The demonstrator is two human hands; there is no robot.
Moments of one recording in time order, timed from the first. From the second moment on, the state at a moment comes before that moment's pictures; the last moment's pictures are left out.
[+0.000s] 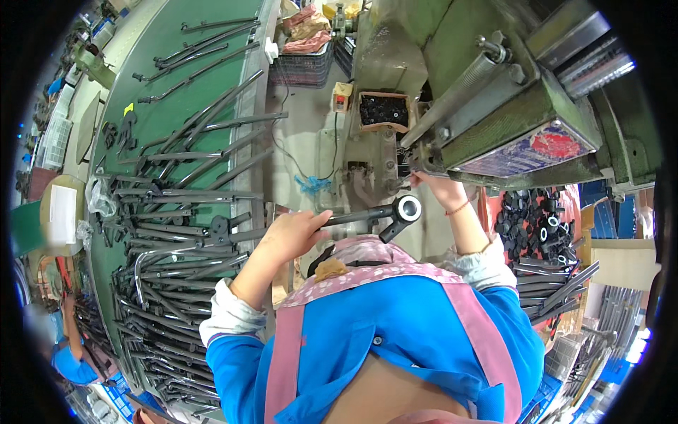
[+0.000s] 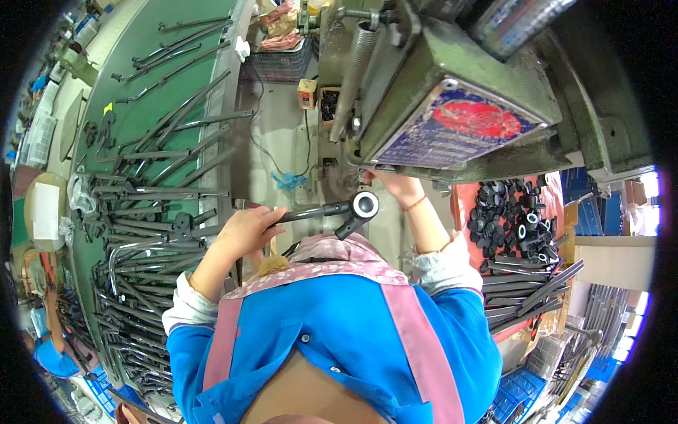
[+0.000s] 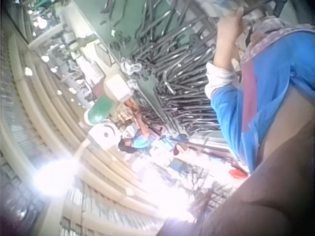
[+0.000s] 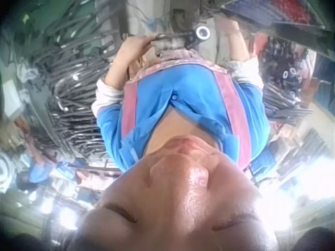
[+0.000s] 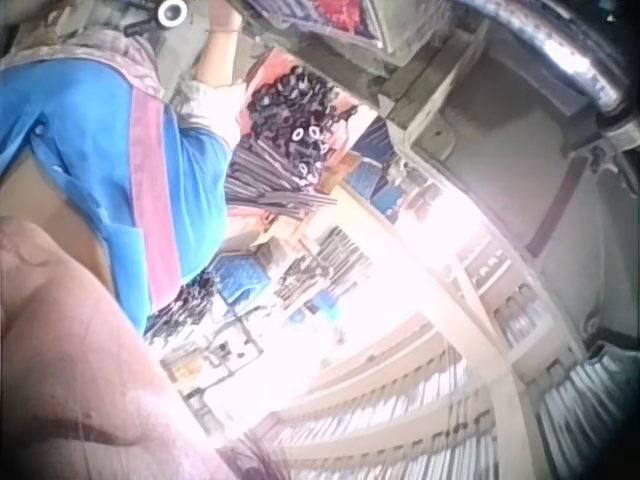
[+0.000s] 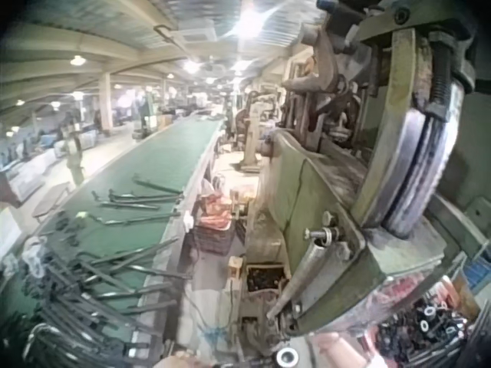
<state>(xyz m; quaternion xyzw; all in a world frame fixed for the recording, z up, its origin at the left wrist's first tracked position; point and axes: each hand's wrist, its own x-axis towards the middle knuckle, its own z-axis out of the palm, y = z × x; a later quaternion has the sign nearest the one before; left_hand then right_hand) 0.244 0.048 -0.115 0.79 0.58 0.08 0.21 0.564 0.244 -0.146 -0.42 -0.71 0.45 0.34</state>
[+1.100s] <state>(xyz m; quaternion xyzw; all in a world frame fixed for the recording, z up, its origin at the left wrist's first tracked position) 0.116 -0.105 -0.088 0.60 0.77 0.20 -0.05 0.513 0.115 -0.135 -0.39 -0.67 0.62 0.15</state>
